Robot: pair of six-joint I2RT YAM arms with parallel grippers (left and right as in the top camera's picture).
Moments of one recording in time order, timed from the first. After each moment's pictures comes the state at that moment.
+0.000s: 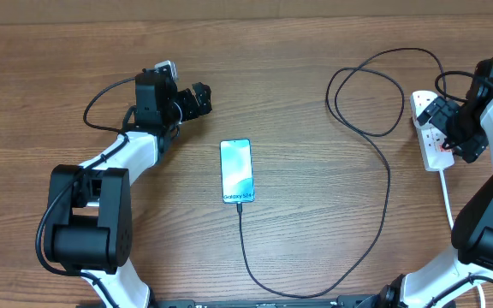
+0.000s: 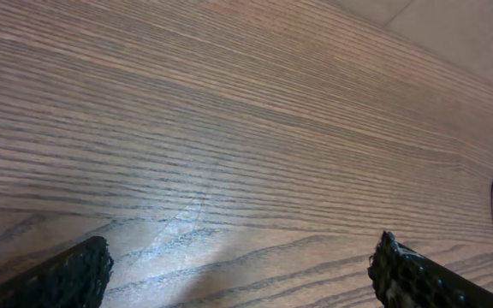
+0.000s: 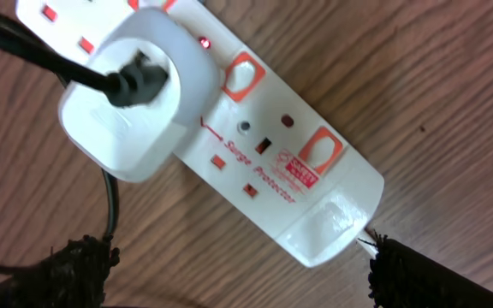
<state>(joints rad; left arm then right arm) -0.10 1.90 1.04 0.21 0.22 -0.43 -0.38 1.89 1.47 -0.96 0.01 0.41</state>
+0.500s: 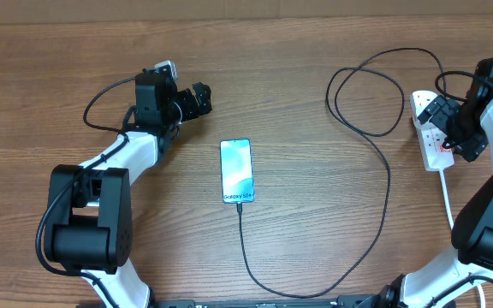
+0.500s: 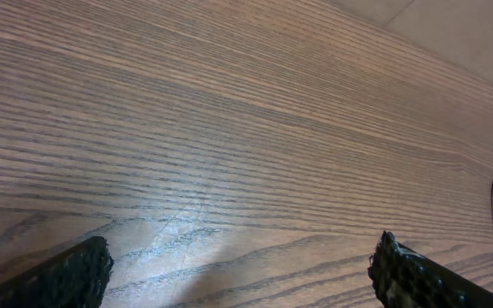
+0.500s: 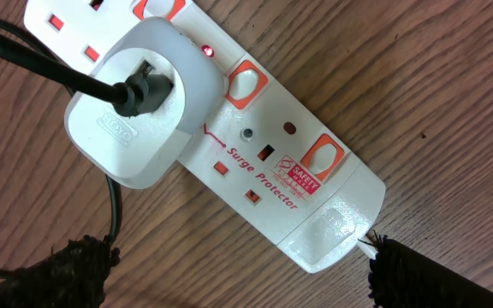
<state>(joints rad) -0.10 1.90 1.04 0.21 0.22 -0.43 -0.38 1.89 1.47 -0.95 0.01 0.41</state>
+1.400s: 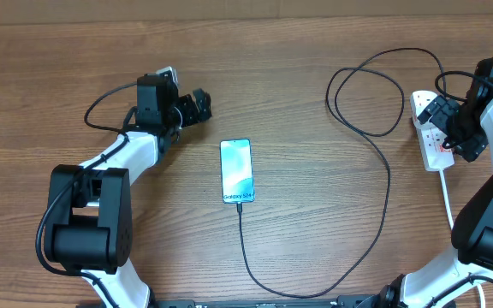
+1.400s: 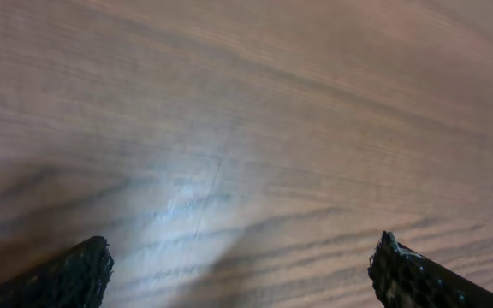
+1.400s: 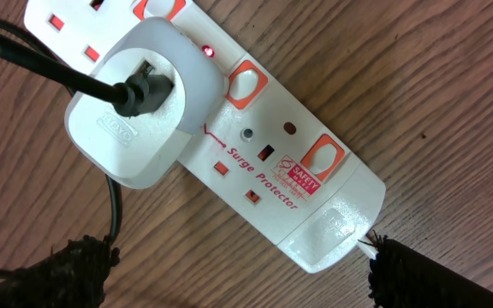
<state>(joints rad) -0.11 1.90 1.04 0.10 0.22 -0.43 -0.38 1.89 1.47 -0.95 0.01 0.41</state>
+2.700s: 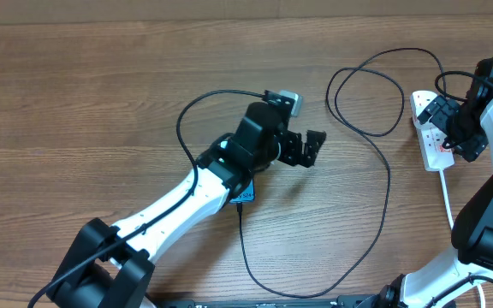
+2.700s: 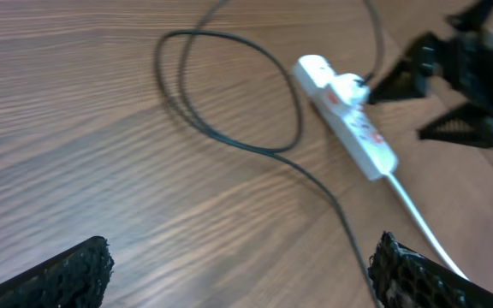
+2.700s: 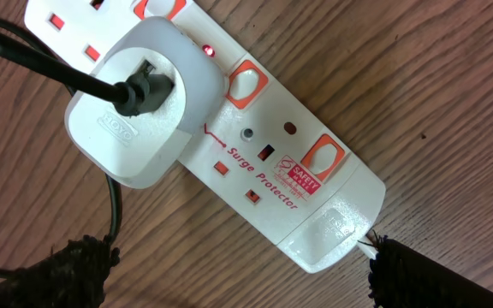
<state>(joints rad) -0.69 1.65 1.04 0.07 0.21 -0.43 -0.38 1.89 1.47 -0.95 0.01 0.41</state>
